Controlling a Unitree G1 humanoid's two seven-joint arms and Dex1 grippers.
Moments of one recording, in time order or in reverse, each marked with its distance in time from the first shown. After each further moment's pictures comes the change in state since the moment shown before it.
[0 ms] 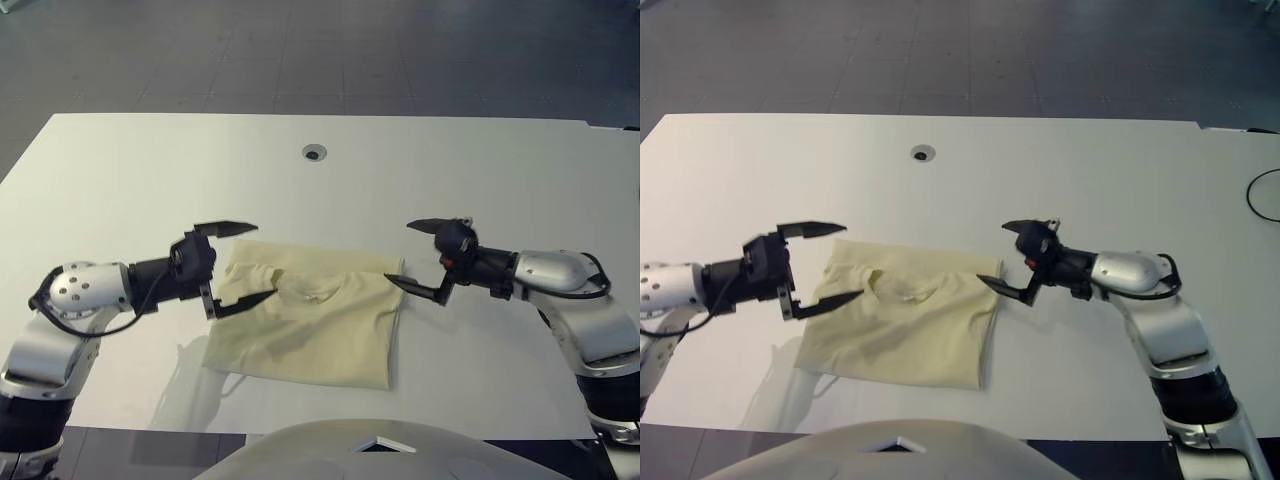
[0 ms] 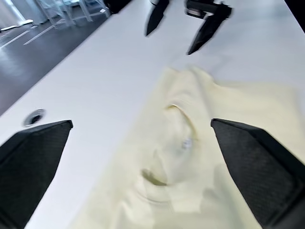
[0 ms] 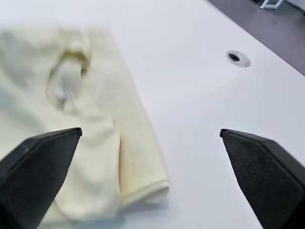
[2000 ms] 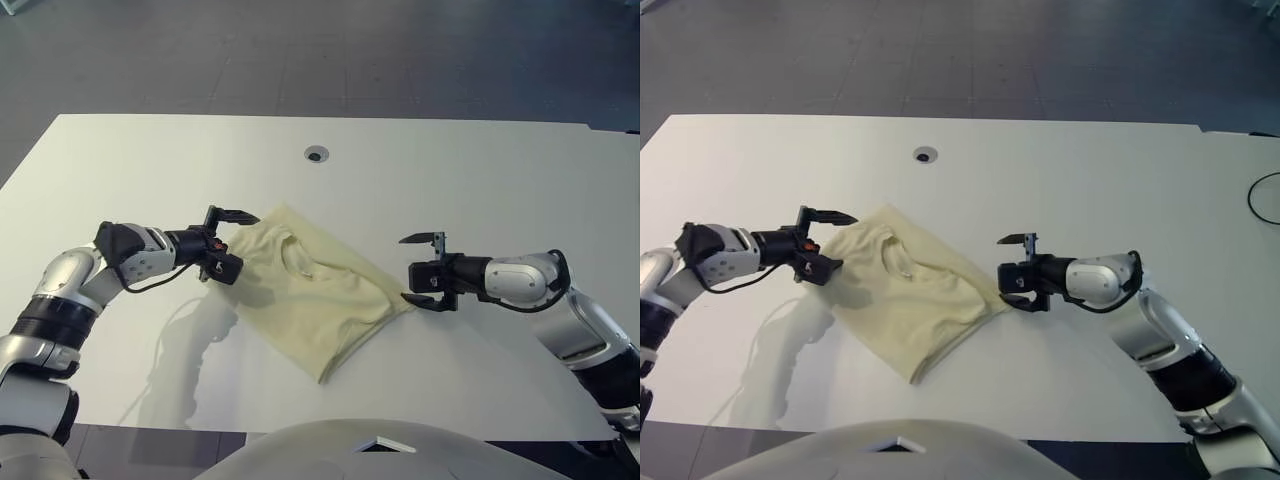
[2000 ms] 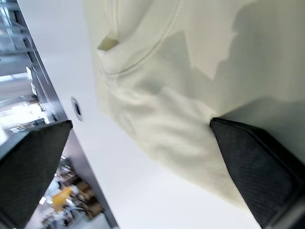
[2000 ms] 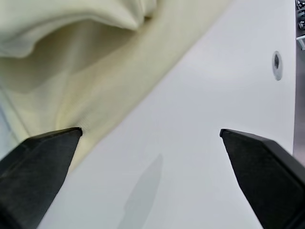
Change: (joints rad) left arm -0.529 0.058 -0.522 0.745 1.250 -1.063 0.465; right arm -0.003 -0.211 0.390 0.056 -0.706 -0.508 0.081
